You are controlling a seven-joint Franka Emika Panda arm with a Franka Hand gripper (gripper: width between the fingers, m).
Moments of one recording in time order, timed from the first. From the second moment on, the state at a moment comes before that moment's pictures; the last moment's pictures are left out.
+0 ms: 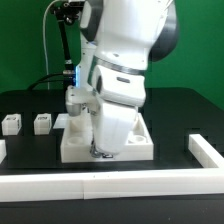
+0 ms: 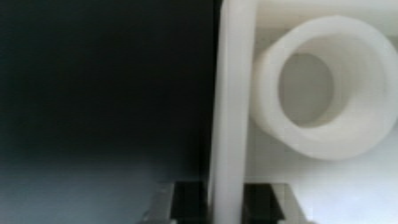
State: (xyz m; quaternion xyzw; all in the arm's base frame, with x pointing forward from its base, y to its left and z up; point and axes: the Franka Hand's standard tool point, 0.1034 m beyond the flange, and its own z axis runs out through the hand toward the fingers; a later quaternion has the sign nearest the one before) arm 0.549 -0.027 0.013 0.67 0.73 -0.12 0.08
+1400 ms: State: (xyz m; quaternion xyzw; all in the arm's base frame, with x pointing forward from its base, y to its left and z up) arm 0.628 0.027 0.017 0.69 0.71 -0.09 0.09
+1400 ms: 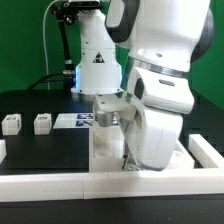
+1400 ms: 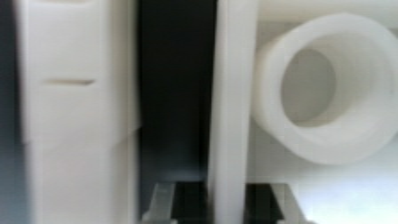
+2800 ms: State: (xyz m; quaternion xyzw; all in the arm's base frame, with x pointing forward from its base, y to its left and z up) arm 0.596 0.041 0.013 0.70 0.70 -0.13 0.05
